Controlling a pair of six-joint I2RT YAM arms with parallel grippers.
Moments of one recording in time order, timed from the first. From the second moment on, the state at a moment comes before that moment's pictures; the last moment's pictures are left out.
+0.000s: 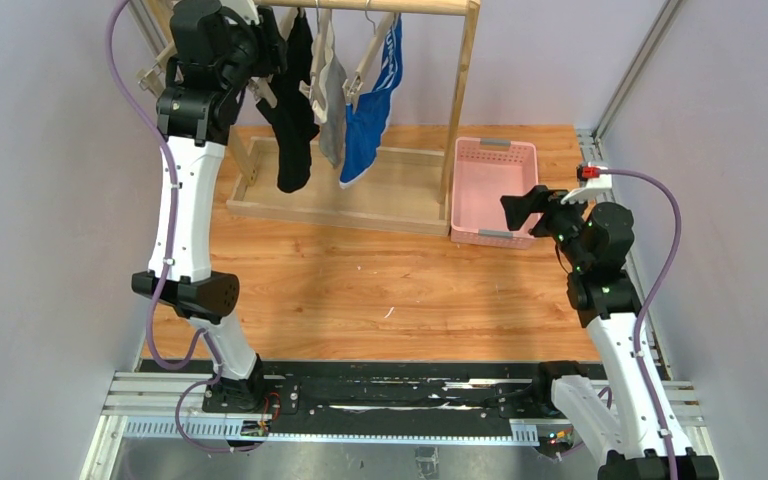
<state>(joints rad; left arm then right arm) -0.18 1.78 2.43 -0.72 -0.04 -0.06 0.06 0.78 0.77 -0.09 -0.25 0.28</state>
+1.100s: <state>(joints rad) -0.18 1.76 2.34 -0.69 -0.04 -0.05 0.06 0.76 0.73 -0.07 -0.26 0.28</state>
